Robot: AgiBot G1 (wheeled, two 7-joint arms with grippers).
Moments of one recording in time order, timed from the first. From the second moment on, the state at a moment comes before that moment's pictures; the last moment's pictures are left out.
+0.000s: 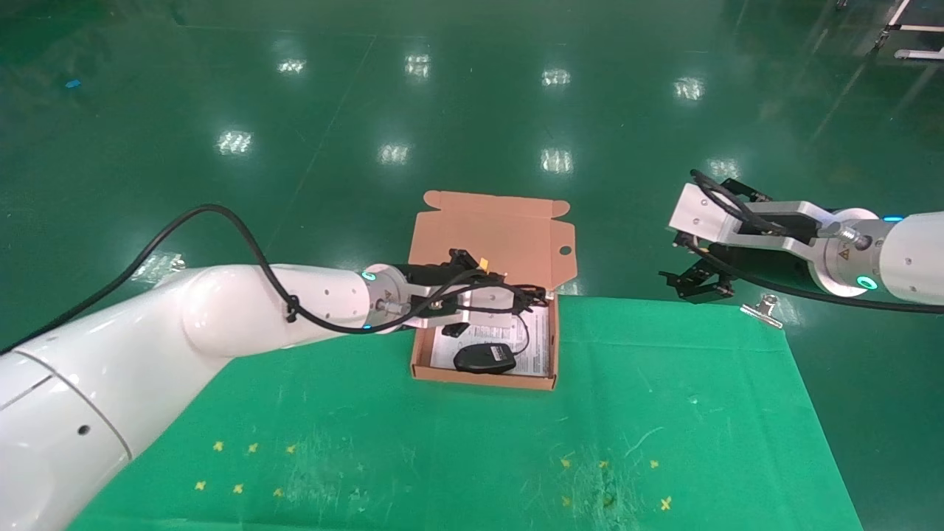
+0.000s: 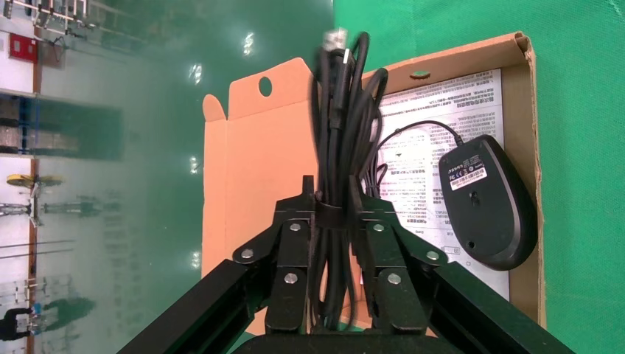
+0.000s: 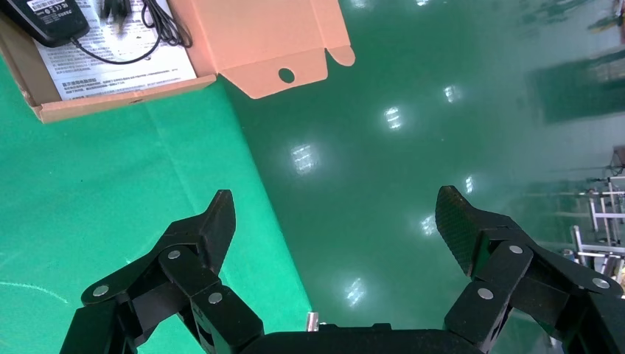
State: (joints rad) left arm -1.60 1.37 1.19 -0.67 1.61 0.55 0.18; right arm 1.82 -0.72 -1.37 1.22 -1.86 -0.65 0.72
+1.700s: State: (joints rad) left arm -1.40 0.99 0.75 -0.97 1.21 0.95 -0.02; right arm 1.50 -0.69 -0.86 1.22 -1.38 -1.02 0.44
